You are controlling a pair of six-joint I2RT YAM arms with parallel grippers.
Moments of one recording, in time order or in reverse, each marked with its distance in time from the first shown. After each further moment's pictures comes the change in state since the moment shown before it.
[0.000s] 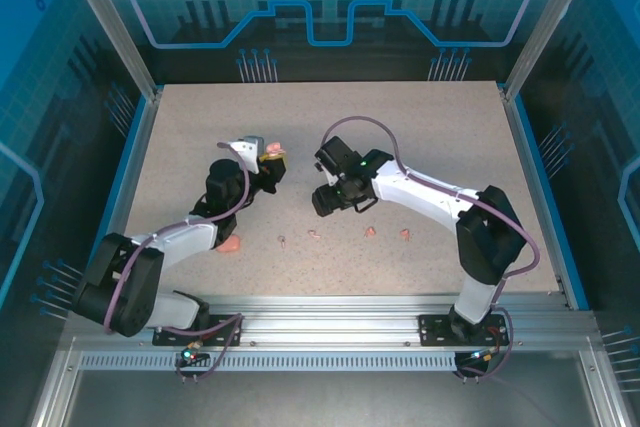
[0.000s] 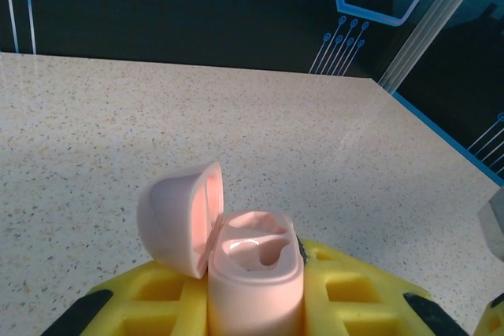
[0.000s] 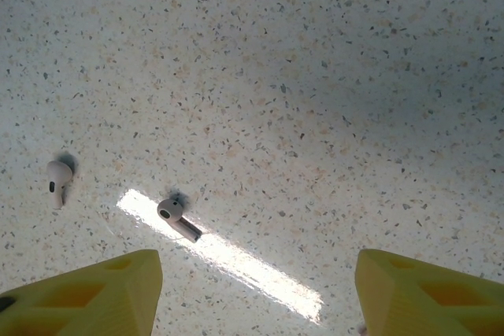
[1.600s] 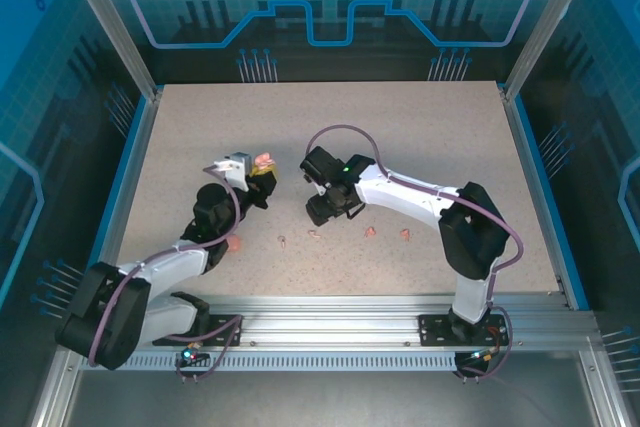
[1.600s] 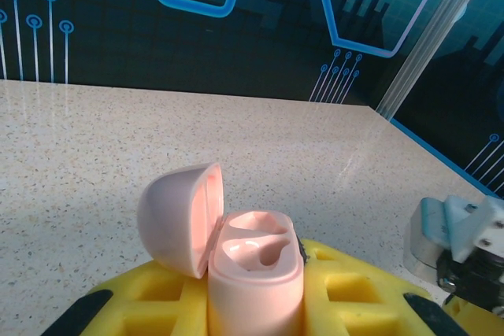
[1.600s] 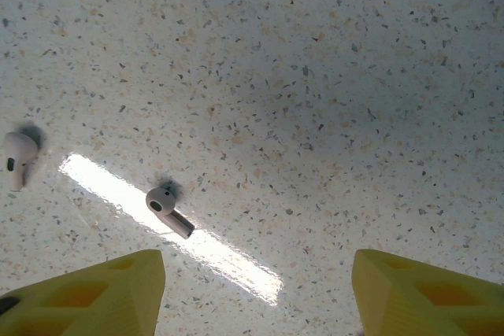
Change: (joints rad) left arm -0.010 -0.180 -0.197 0.123 -0.067 0.002; right arm 0.065 0.087 0.050 -0.050 0.078 -0.054
